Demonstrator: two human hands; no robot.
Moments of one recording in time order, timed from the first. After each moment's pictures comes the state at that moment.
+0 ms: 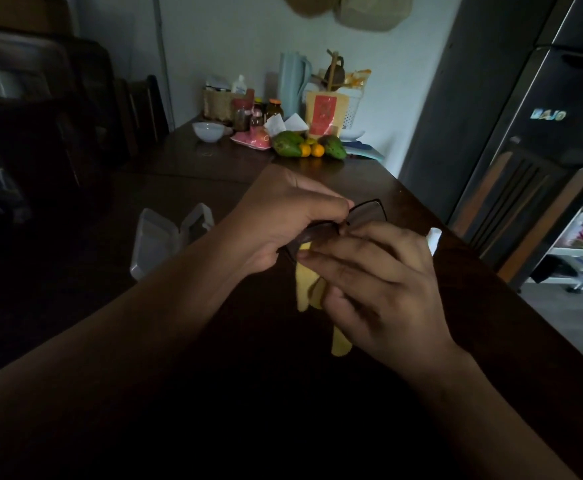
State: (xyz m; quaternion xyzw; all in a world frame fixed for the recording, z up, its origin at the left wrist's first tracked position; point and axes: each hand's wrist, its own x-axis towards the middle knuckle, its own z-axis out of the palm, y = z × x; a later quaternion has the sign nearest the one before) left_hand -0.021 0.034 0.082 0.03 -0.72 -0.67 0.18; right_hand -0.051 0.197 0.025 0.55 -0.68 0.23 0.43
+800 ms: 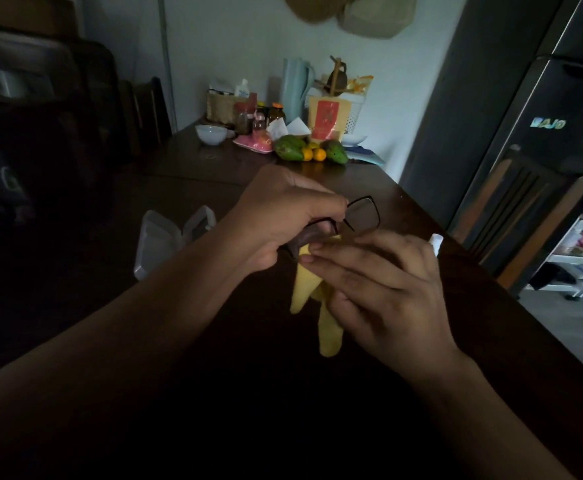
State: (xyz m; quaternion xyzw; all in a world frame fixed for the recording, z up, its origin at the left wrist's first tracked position) left_hand -0.020 0.031 0.085 0.05 -0.72 -0.66 0.20; right_hand -0.052 0.200 0.024 0.55 -0.68 0.20 0.44
